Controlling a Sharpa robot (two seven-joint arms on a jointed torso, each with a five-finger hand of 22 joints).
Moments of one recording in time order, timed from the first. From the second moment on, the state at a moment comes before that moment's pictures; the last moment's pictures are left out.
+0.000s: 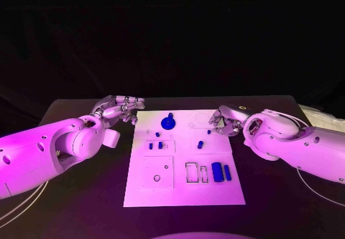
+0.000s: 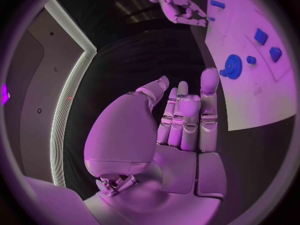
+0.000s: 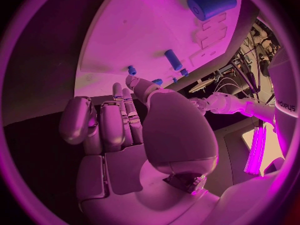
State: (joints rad) left arm 1.20 -0.87 -0.01 1.49 -0.07 -0.24 0.29; left_hand 1.33 -0.14 0.44 0.05 0.06 1.02 0.18 0.12 0.07 1.18 0.10 0.16 0.09 1.29 0.01 1.18 0.70 0.16 1.31 0.12 0.50 1.16; right arm 1.14 -0.95 0.02 1.60 -1.61 -0.26 -0.27; right_hand 1.33 -0.16 0.47 -0.01 0.18 1.08 0.13 0.07 0.07 1.10 0.09 0.07 0.29 1.47 -0.01 1.24 1.21 0.08 1.37 0.10 1.25 1.10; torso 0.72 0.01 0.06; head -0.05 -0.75
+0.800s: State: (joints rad) left arm 1.20 -0.89 -0.02 1.52 0.11 -0.24 0.36; left_hand 1.35 -0.13 0.42 0.04 0.06 1.03 0.17 0.12 0.07 1.18 0.10 0.17 0.10 1.28 0.01 1.17 0.68 0.16 1.31 0.11 0.47 1.14; right arm 1.13 -0.90 0.02 1.61 -1.70 -0.16 -0.30; right_hand 1.34 -0.14 0.48 0.00 0.18 1.11 0.11 0.07 0.07 1.12 0.07 0.08 0.23 1.47 -0.02 1.22 1.20 0.08 1.37 0.09 1.25 1.10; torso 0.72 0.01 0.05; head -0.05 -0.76
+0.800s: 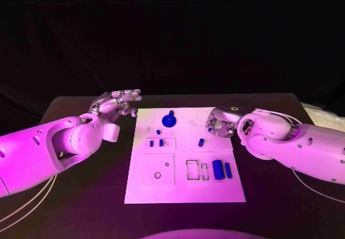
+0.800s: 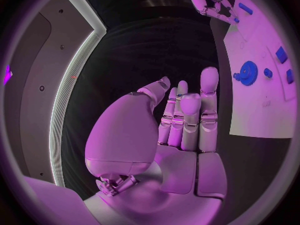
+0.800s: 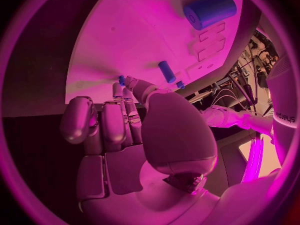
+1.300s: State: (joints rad) left arm 1.20 -0.89 -0.02 1.52 0.11 -0.24 0.36; left_hand 1.35 -0.13 0.42 0.04 0.07 1.03 0.17 0.12 0.07 1.18 0.10 0.18 0.10 1.28 0.01 1.17 0.67 0.16 1.31 0.11 0.45 1.14; right arm 1.12 -0.88 0.02 1.61 -1.79 -0.12 -0.34; right_hand 1.36 -0.13 0.49 0.00 0.15 1.14 0.10 0.08 0.08 1.14 0.05 0.08 0.18 1.46 -0.03 1.22 1.19 0.08 1.38 0.07 1.25 1.10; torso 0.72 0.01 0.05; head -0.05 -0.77
